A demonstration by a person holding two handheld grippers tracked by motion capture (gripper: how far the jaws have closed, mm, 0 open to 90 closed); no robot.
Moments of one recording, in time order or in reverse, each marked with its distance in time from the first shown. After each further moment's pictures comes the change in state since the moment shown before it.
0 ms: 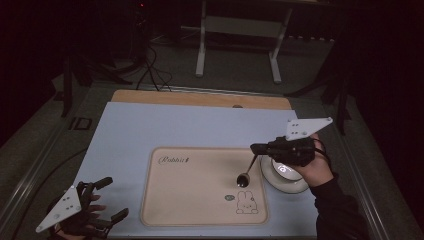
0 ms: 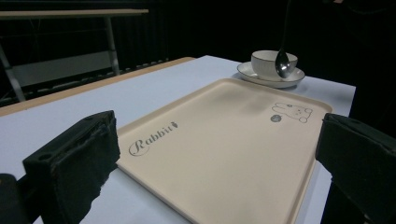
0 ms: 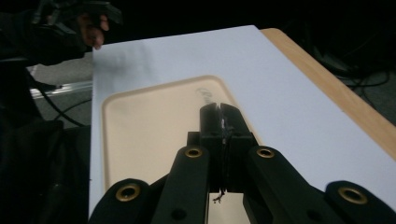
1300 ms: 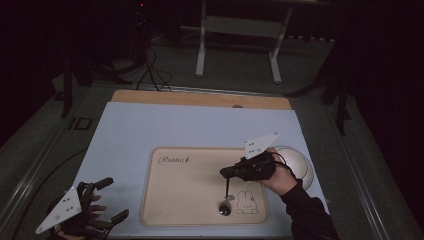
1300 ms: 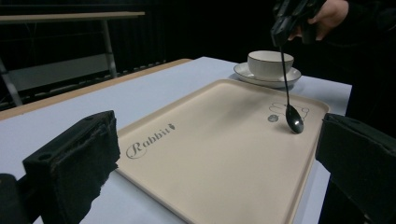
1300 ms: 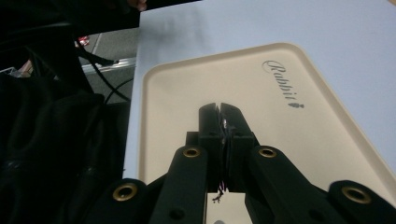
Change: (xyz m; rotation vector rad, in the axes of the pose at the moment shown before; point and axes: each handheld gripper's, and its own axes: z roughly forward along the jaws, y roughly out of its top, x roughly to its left) left arm -0.001 0.000 0.000 -0.008 -0.010 0.007; right arm 0.011 -0.030 0.091 0.096 0.241 0.022
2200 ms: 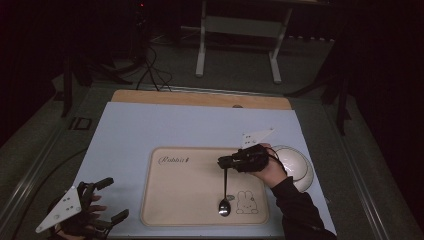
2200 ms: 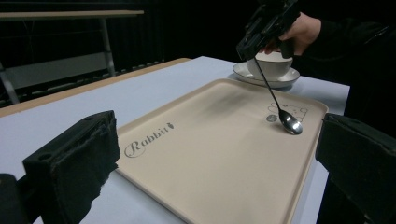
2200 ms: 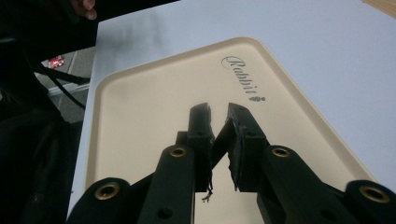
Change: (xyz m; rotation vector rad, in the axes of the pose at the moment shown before) left arm 0.001 -0.001 0.000 0.005 -0.005 -0.007; right arm -0.037 -0.019 0.020 -0.045 -0.083 0.093
